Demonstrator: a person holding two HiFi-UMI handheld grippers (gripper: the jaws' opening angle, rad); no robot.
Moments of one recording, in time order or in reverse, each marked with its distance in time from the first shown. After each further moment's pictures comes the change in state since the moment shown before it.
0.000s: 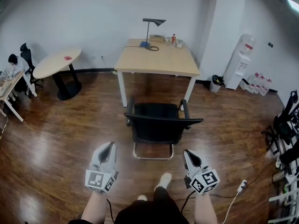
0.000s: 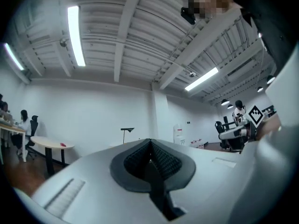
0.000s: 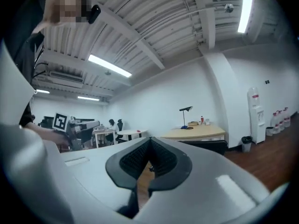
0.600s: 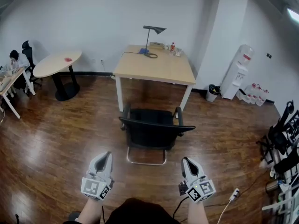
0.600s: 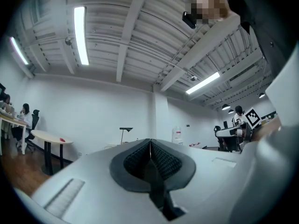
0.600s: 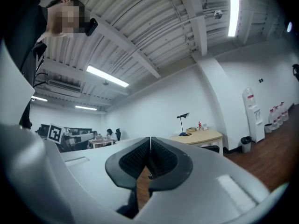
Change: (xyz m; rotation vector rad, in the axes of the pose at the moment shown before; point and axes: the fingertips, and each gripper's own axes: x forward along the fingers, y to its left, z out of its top) left arm -0.025 -0.030 0.001 -0.053 -0.001 0.012; right arm -0.039 -0.009 0.027 0.052 -0.110 -0.006
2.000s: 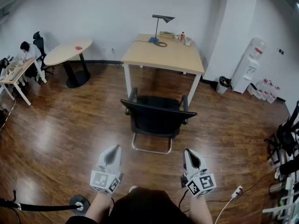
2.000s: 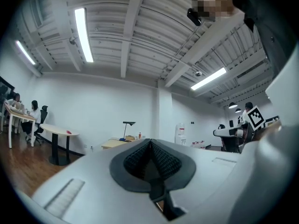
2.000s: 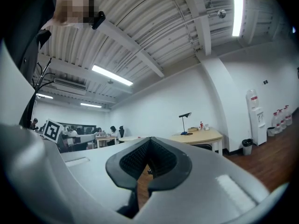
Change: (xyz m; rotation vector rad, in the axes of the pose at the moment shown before) left arm -0.020 -0.080 -0.034 -0.033 0.050 0.082; right arm -0.041 -0.021 -0.012 -0.042 0.019 0.045
